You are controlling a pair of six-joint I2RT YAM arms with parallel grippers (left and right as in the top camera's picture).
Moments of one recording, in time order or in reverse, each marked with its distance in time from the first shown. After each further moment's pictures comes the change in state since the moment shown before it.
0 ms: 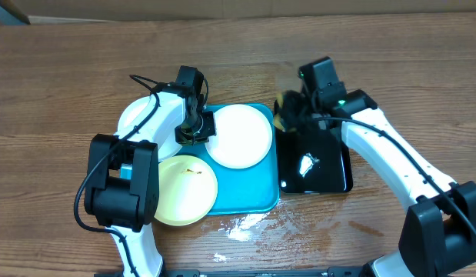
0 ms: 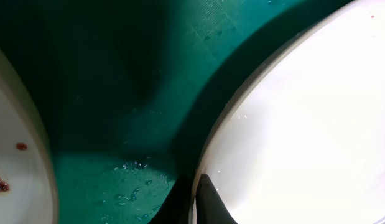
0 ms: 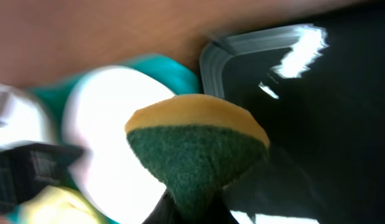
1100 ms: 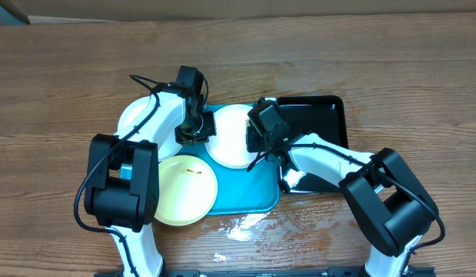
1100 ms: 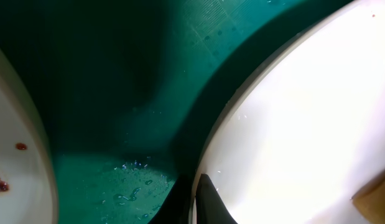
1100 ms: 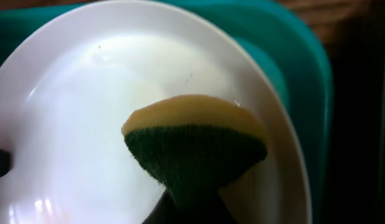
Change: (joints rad) left arm 0.000 0.000 -0.001 0.000 0.000 0.000; right arm 0.262 0.233 -0.200 0.527 0.222 -0.043
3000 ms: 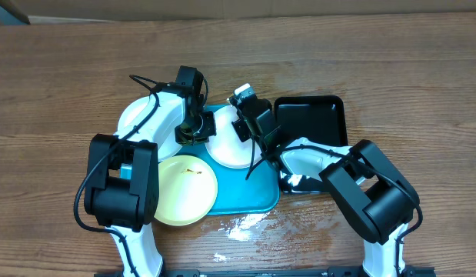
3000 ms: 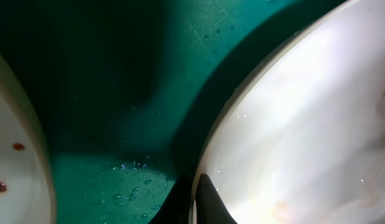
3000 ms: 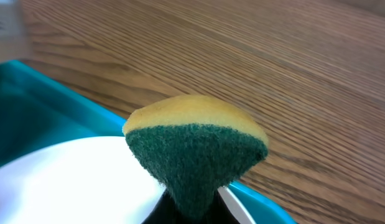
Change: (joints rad) left arm 0.002 0.000 0.000 -0.003 0.007 0.005; right arm 0.016 0.109 -0.019 0.523 0.143 -0.544
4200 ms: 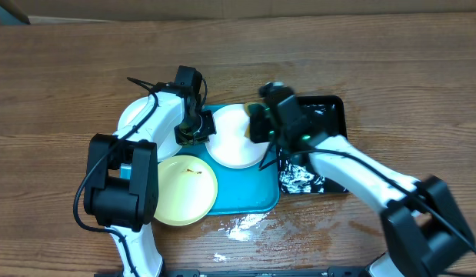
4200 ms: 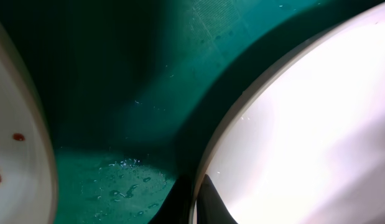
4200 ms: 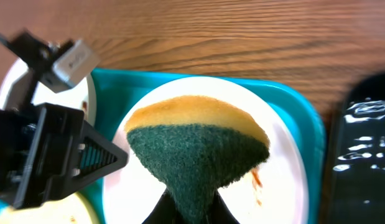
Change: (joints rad) left arm 0.005 0.000 -0.001 0.001 0.016 -0.067; right arm -0.045 -0.302 -0.001 -0.483 -0.244 0.461
